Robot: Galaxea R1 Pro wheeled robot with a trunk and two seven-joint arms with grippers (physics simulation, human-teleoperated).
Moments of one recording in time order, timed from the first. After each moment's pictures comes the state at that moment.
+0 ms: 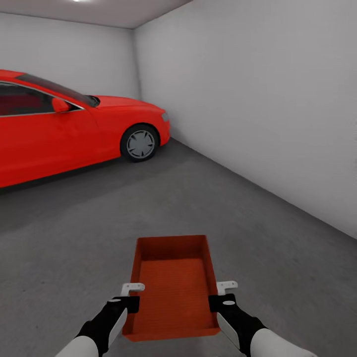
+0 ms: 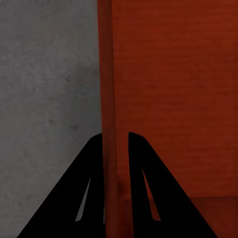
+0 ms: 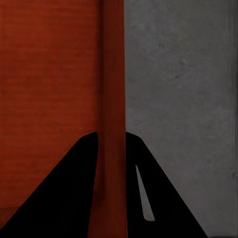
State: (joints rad) left arm -0.55 -0.08 0.02 -0.43 -0.02 0.27 0.10; right arm -0.63 0.08 0.55 -0.29 -0.44 0.11 -0.29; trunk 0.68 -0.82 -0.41
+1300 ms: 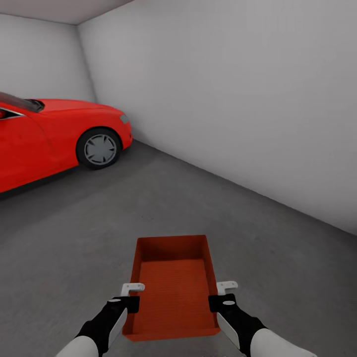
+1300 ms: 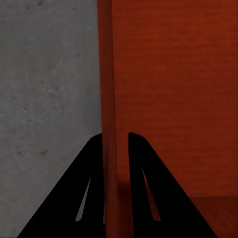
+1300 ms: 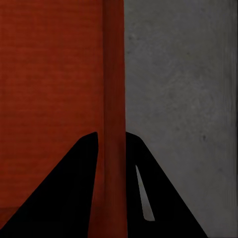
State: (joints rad) left arm -0.55 -0.08 0.02 -0.43 -0.02 0.27 0.10; right arm -0.63 0.08 0.55 -0.29 -0.44 0.11 -0.29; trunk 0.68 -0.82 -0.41
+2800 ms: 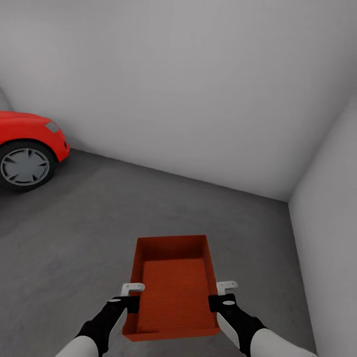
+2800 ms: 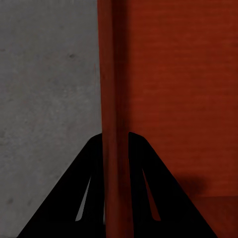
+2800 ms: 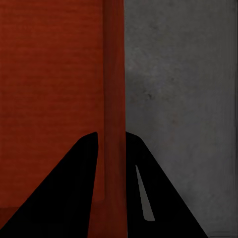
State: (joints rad) left arm -0.56 -0.08 0.02 -0.43 -0.02 0.27 0.10; right arm -0.63 0.08 0.55 -0.29 -0.44 0.11 -0.29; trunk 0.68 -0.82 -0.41
